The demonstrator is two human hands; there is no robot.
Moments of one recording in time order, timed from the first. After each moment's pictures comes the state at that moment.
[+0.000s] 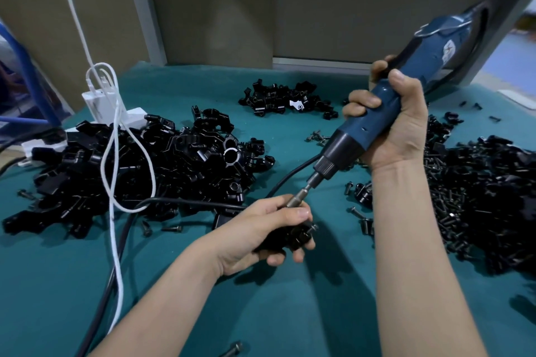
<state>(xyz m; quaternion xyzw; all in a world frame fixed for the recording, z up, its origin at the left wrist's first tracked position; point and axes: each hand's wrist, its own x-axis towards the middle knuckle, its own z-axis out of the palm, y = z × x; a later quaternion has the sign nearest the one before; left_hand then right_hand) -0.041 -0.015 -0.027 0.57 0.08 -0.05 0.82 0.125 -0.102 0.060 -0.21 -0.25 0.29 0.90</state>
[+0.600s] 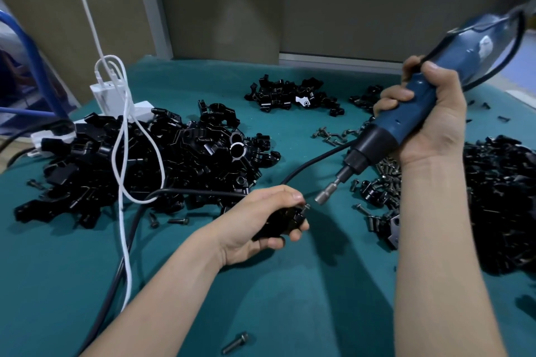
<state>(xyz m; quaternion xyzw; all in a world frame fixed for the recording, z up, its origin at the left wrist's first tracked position) -0.041 -0.007 -0.031 0.53 0.14 -0.02 0.84 0.141 -0.120 0.063 -0.27 -0.20 0.26 0.90</state>
